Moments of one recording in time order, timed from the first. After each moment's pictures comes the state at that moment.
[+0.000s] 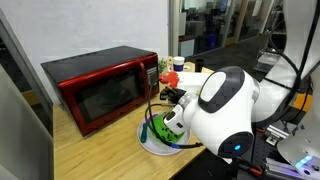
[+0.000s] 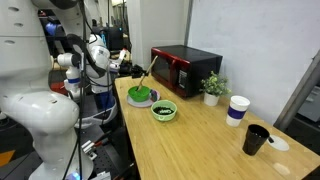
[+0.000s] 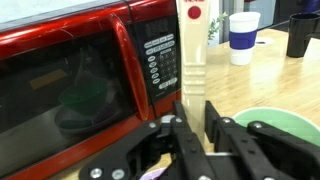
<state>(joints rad) 0.41 0.12 0.39 -2.40 -1.57 1.80 -0.48</state>
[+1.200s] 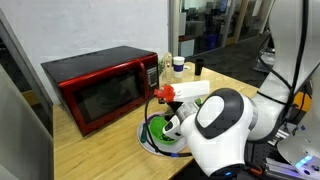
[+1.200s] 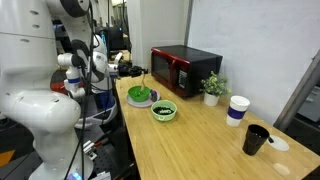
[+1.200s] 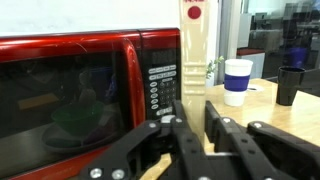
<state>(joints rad) 0.46 0.25 0.41 -2.35 -1.65 1.54 -0.53</state>
